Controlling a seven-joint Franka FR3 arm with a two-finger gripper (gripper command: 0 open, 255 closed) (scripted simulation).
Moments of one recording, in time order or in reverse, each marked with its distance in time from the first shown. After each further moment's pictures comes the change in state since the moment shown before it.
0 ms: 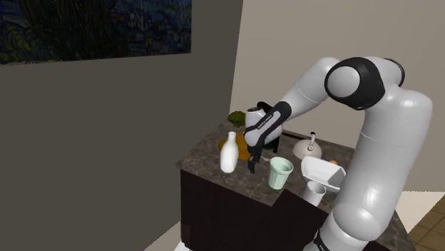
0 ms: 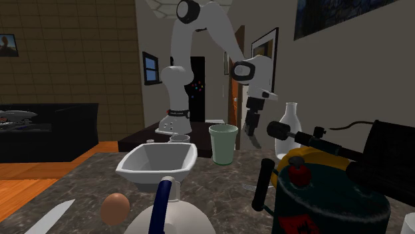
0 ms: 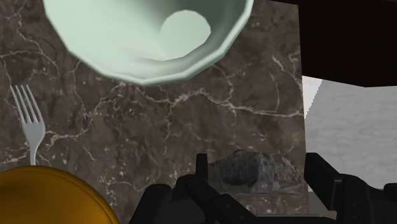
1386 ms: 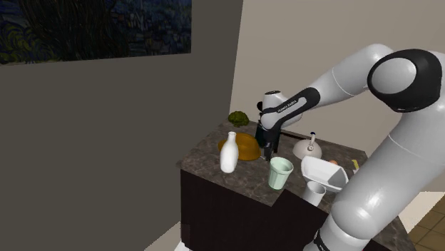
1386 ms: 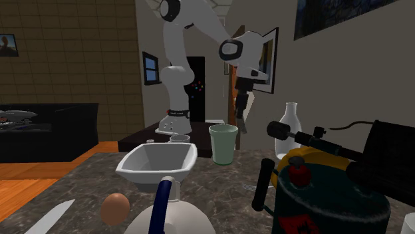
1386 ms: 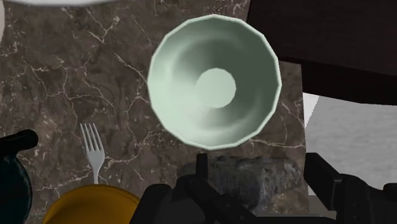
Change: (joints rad) arm -0.061 -0.266 -0.066 -0.050 -0.065 -0.198 -0.103
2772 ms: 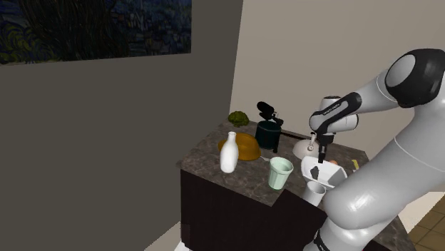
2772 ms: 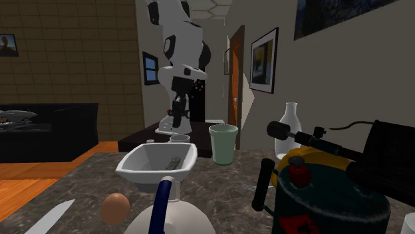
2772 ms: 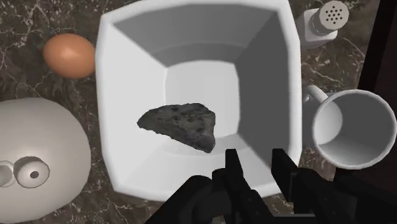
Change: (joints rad) arm -0.291 -0.071 -0.359 -0.057 -0.183 0.105 -0.500
